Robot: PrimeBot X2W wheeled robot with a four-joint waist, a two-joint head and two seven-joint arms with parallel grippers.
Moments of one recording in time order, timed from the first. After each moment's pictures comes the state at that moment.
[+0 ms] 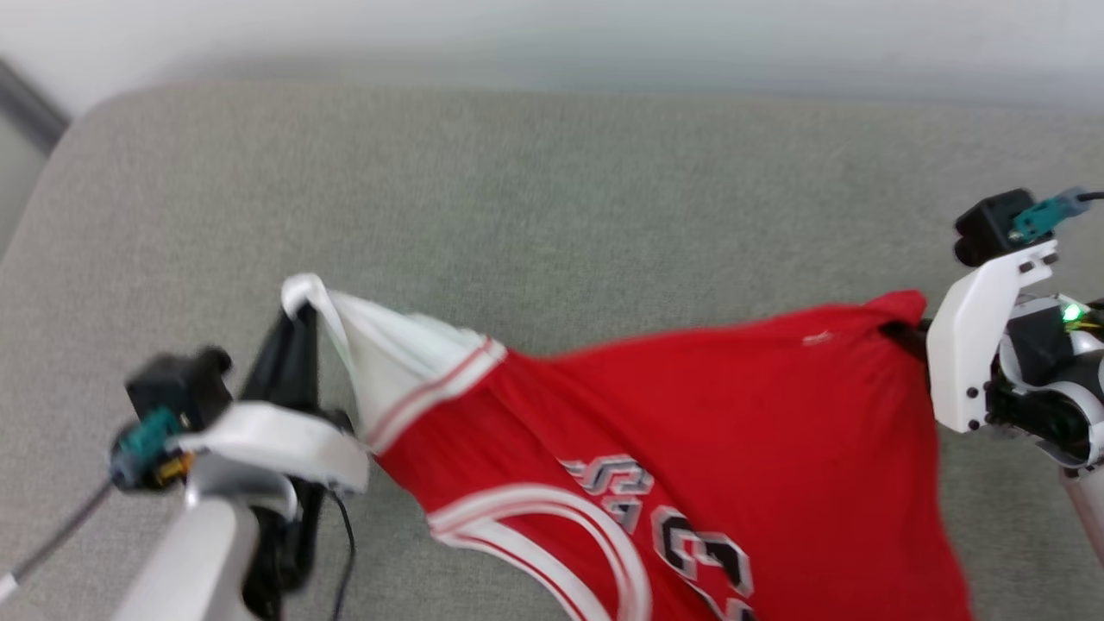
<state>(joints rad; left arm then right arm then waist) -0.25 0.34 -0.28 0.06 -0.57 0.17 -0.14 -0.55 -0.48 0.32 0.25 0.64 0.13 0.80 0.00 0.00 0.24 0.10</state>
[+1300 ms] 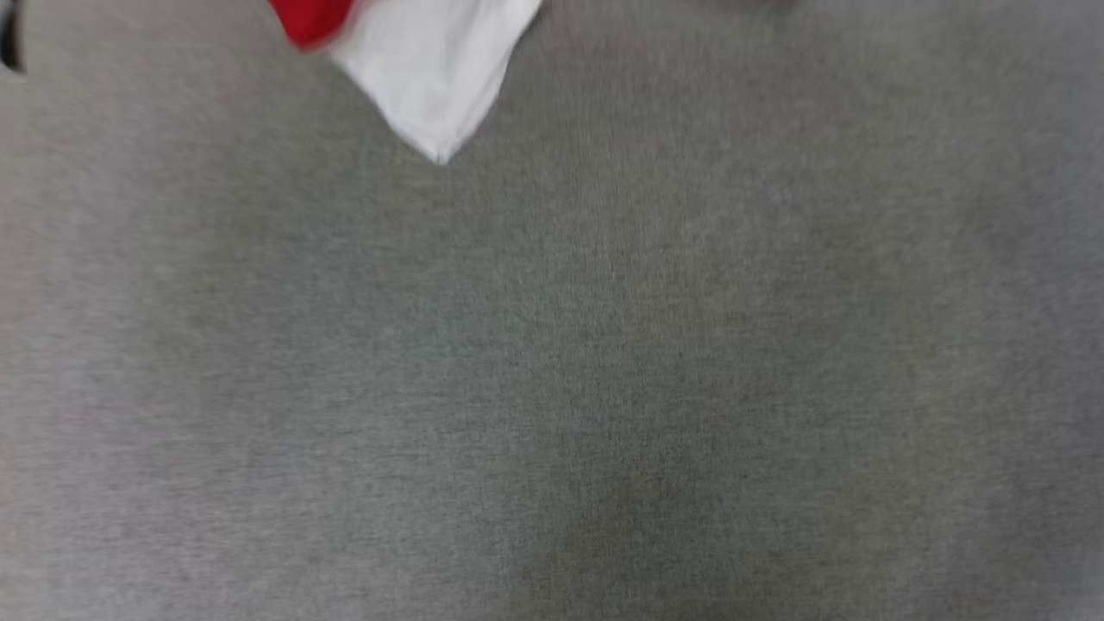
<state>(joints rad) -1.60 0.40 -0.31 0.66 -0.42 0.01 -0.20 -1.32 -0.47 0.16 0.43 0.46 0.13 0.29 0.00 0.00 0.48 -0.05</state>
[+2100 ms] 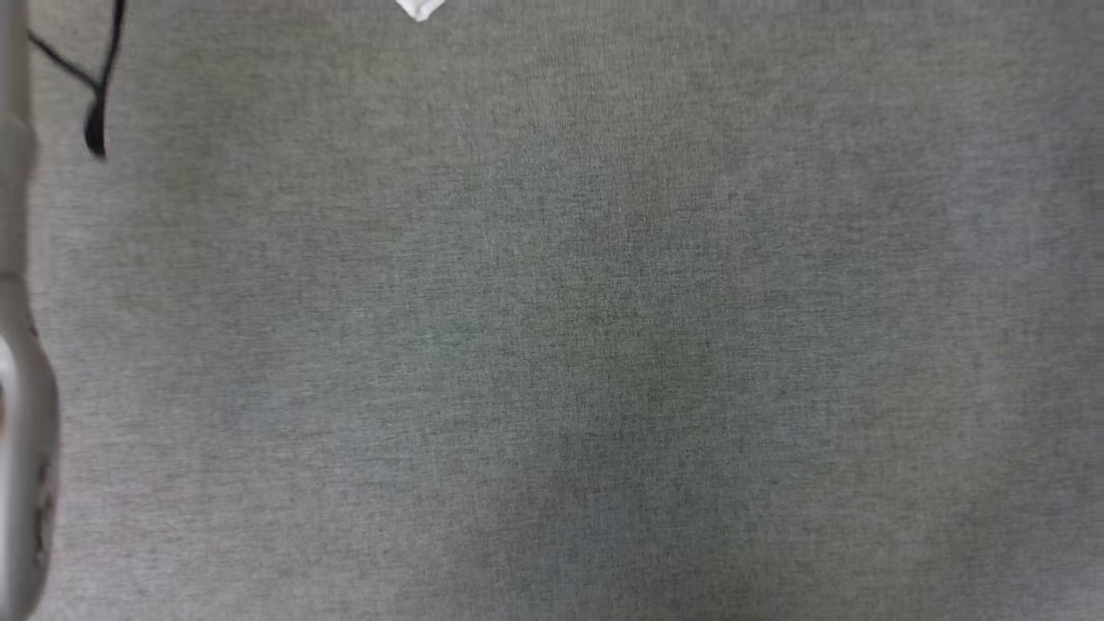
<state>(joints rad) -1.54 0.36 -0.30 0.80 -0.48 -0.01 -0.25 -1.48 -0.45 0.44 0.71 0.58 0.13 0.06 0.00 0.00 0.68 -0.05</state>
